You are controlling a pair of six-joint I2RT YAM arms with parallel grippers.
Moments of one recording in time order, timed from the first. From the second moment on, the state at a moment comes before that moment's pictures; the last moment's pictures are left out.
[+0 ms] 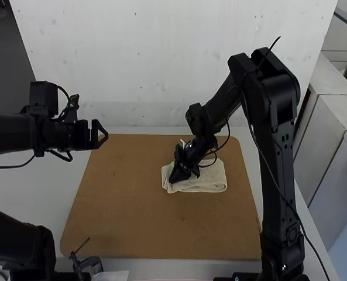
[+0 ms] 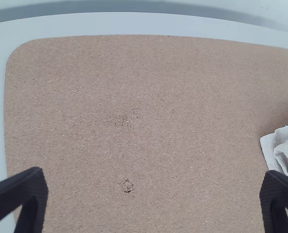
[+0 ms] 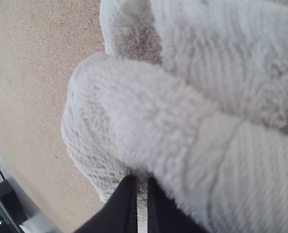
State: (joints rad) left arm 0.10 1.18 0.56 -0.10 0.46 -0.01; right arm 0.47 2.09 1.14 -0.38 -0.67 0.45
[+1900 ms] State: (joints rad) left arm 0.11 0.56 0.12 0.36 0.38 -0.11; right arm -0.22 0.73 0.33 0.12 -0.32 0.34
